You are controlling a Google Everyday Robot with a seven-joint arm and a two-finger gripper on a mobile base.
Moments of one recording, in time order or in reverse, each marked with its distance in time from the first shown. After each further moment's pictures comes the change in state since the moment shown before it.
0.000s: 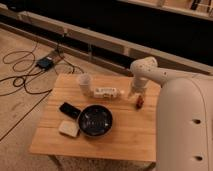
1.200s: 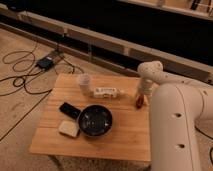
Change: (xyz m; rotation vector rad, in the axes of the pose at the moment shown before) arm -0.020 -0.038 0.047 0.006 0.064 0.150
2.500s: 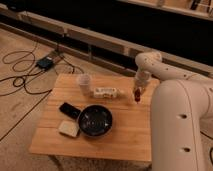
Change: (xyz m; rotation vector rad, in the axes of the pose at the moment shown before) arm -0.008 0.050 -0.075 -0.060 -0.071 -0.129
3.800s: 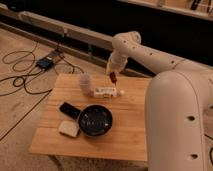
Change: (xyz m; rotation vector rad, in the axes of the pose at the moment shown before) arm -0.023 0.183 -0.101 -0.201 -0.236 -0.470
